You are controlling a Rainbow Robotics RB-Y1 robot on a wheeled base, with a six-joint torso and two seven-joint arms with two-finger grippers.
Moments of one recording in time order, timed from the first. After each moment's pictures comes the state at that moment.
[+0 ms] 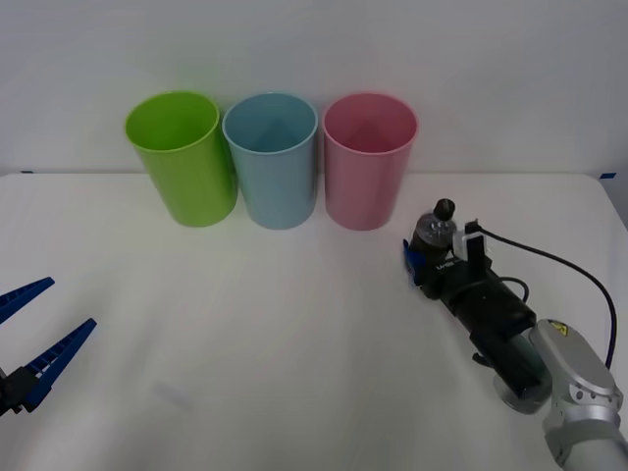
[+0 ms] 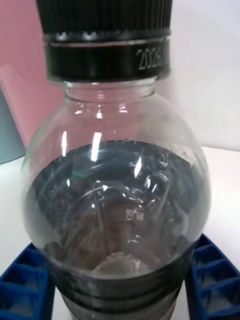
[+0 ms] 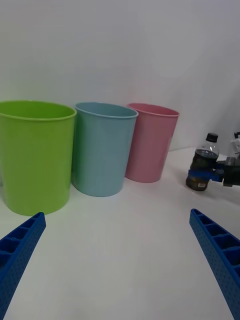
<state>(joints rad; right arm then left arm) -0.20 -0.19 -0.01 -1.17 1.10 -0.38 0.37 0.35 0.40 0.52 -1.66 -0.96 -1.22 0.00</state>
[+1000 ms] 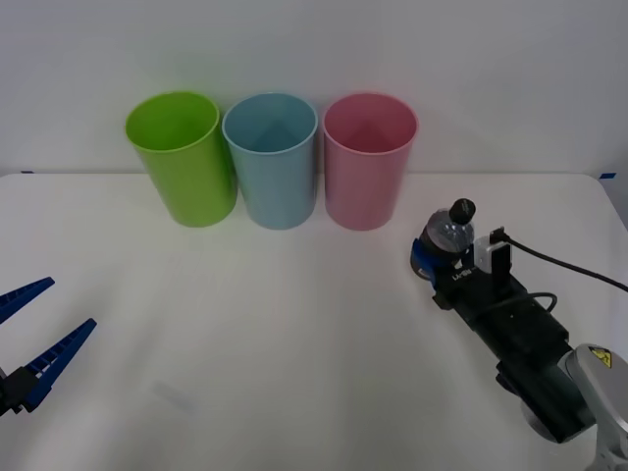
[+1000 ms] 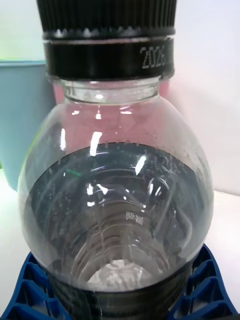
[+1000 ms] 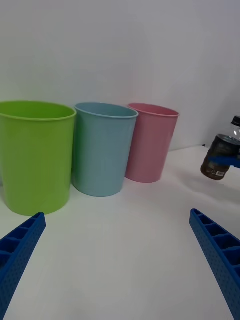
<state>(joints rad) 0.02 -0.26 0.03 -1.54 1.10 -0.43 0.31 0.35 0.40 0.52 -1.66 -0.96 -1.22 0.00</state>
